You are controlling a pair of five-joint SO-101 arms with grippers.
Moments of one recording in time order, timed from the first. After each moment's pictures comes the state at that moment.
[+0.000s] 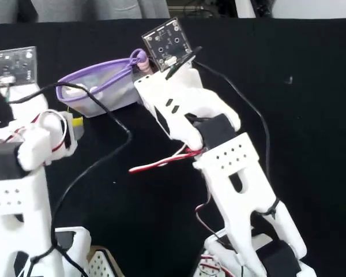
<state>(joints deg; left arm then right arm) -10.3 -43.1 9.5 92.4 2.0 -27.3 -26.2 17.5 40.7 8.8</state>
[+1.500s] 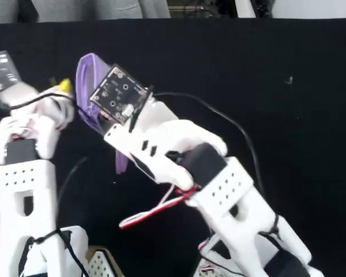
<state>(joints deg) -16.5 -42.6 39.7 41.8 17.9 -43.1 -32.4 17.4 53.6 17.0</state>
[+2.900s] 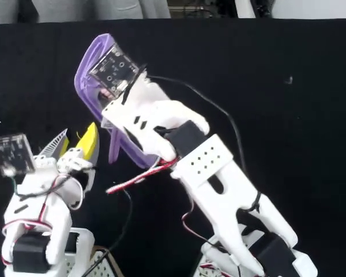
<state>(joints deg) -2.9 -96.8 60.0 61.7 15.7 -37.5 -21.9 17.4 41.5 17.0</state>
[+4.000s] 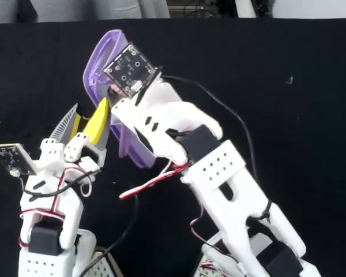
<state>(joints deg) 1.5 -99.8 75.7 30.3 24.2 -36.4 -27.0 20.0 41.7 17.0</state>
